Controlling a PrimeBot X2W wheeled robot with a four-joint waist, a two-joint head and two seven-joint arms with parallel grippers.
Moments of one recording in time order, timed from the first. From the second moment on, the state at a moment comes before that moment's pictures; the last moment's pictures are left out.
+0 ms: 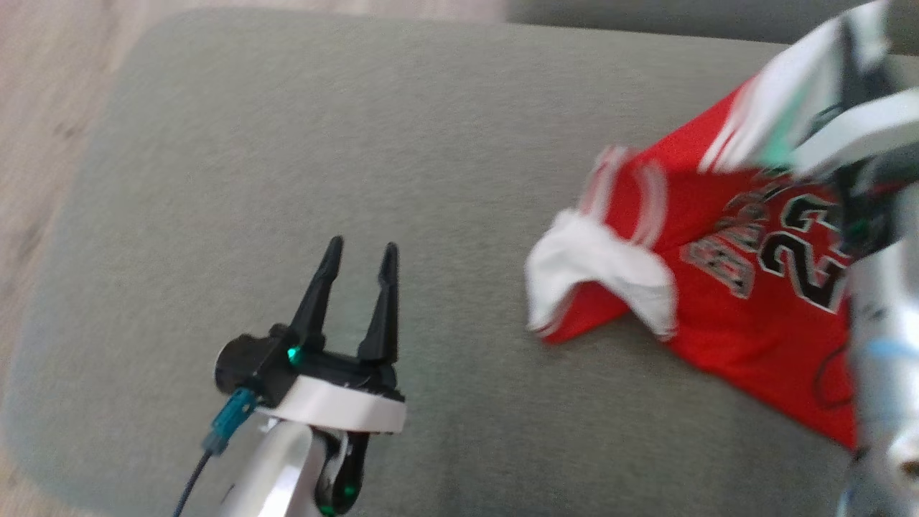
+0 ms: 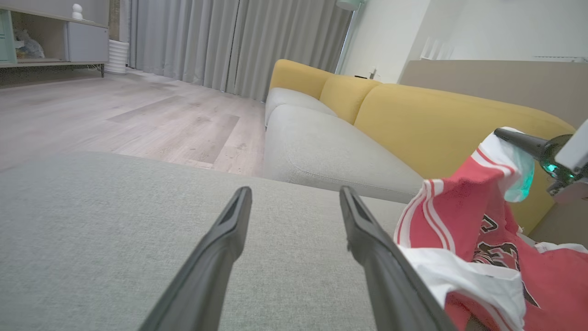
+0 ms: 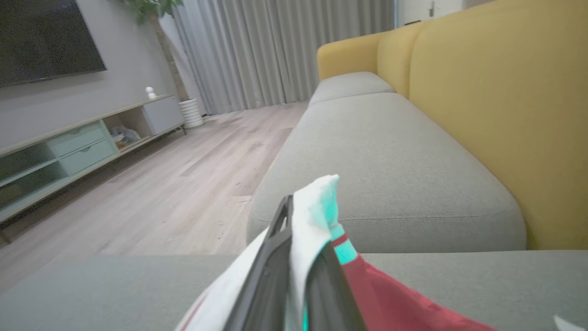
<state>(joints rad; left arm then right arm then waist) -0.21 0.05 -0.37 0.22 -0.39 -0.08 -0.26 -0.70 -0.13 -0.13 0.55 0.17 0.13 0.03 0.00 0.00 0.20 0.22</state>
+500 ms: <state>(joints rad) -0.25 0.05 -0.45 0.22 -0.44 -0.03 -0.26 -0.99 -0.24 -0.49 1.02 -0.08 0.13 0.01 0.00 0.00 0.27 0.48</state>
